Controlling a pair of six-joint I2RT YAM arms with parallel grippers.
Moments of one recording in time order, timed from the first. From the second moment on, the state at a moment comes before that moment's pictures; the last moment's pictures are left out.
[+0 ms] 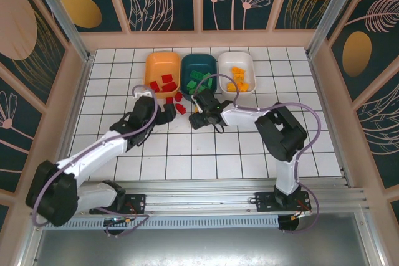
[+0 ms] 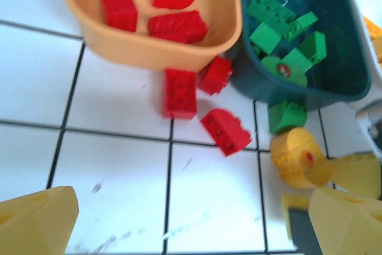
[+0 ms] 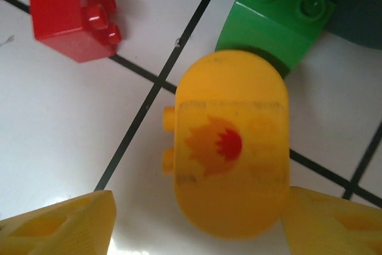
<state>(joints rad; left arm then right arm) -0.54 1.18 0.68 -0.17 -0.22 -0.63 0.76 1.94 1.21 -0.26 0.06 0.18</state>
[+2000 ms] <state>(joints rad) -0.54 1.10 0.63 -0.09 -0.12 -0.80 0.44 1.81 1.28 -0.21 0.12 0.27</state>
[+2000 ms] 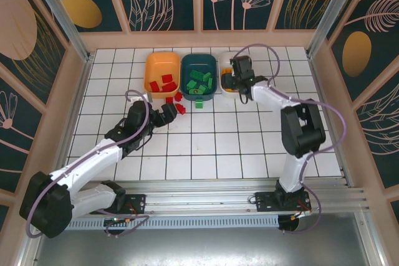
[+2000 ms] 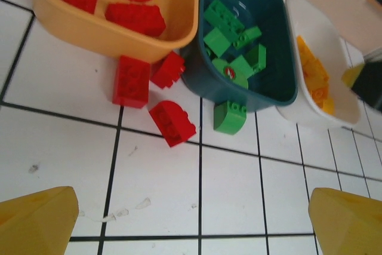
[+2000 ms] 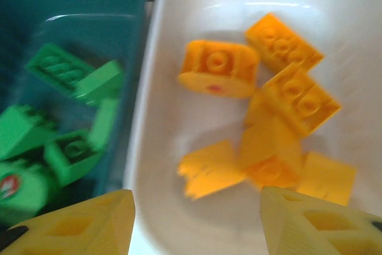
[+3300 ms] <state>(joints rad) -0.54 0.98 0.52 -0.14 -0.24 -0.85 0.79 2.10 1.29 -0.05 0.37 0.55</state>
